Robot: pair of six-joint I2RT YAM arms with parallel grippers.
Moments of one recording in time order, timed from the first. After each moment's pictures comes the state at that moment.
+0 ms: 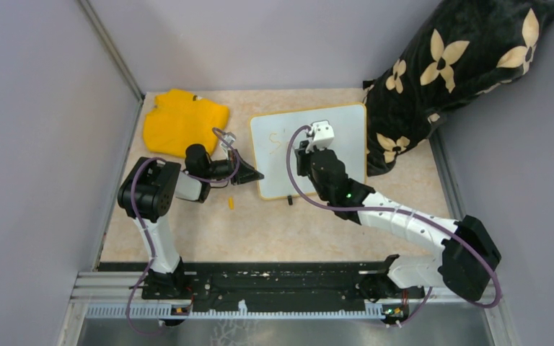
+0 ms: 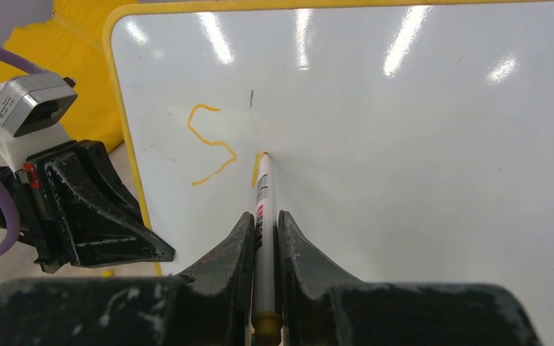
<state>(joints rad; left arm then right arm) -0.24 1.94 0.68 1.19 1.14 -0.57 0.85 1.24 0.82 0.22 0.51 0.23</state>
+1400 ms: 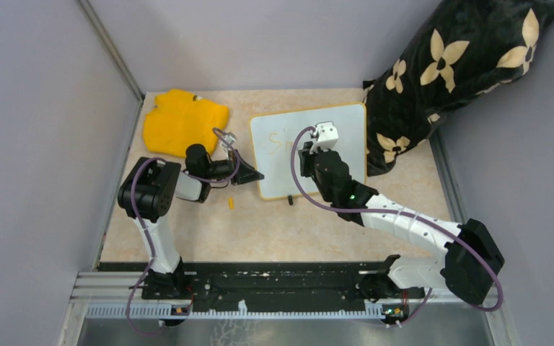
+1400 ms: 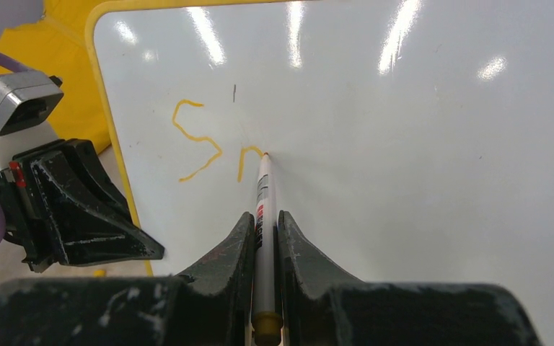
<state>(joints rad) -0.24 1.94 0.68 1.19 1.15 -0.57 0.83 1.21 0.79 0.22 0.51 0.24</state>
